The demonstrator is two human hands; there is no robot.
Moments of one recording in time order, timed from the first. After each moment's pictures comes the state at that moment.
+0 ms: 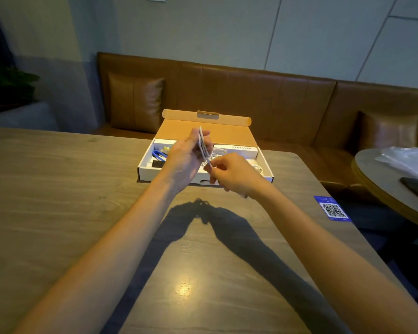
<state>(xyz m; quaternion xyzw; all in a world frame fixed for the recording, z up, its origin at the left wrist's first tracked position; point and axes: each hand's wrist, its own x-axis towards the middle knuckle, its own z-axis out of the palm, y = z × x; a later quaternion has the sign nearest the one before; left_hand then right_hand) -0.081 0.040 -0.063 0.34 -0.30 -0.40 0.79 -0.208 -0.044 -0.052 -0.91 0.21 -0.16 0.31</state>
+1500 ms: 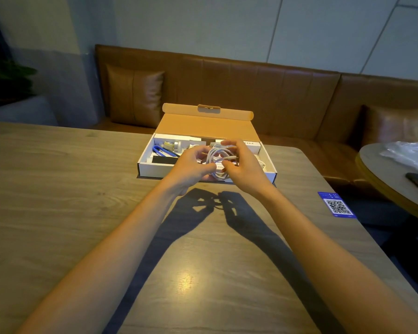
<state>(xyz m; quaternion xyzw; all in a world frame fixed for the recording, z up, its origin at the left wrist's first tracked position) -0.091 0.038 -0.078 0.65 -0.39 -0.28 0.59 -0.208 -0.067 -0.080 -0.83 0.21 -0.30 0.42</state>
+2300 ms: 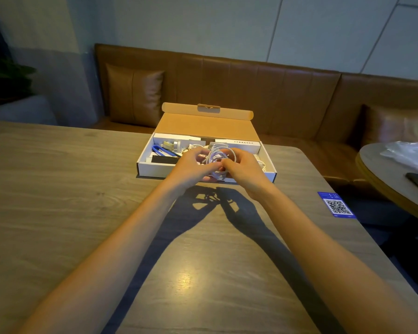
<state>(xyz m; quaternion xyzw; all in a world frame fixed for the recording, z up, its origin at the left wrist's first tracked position) -0.082 0.030 -0.090 0.68 -0.39 -0.25 0.56 -0.201 -0.072 -0.085 -0.77 0.28 -0.27 0.50</state>
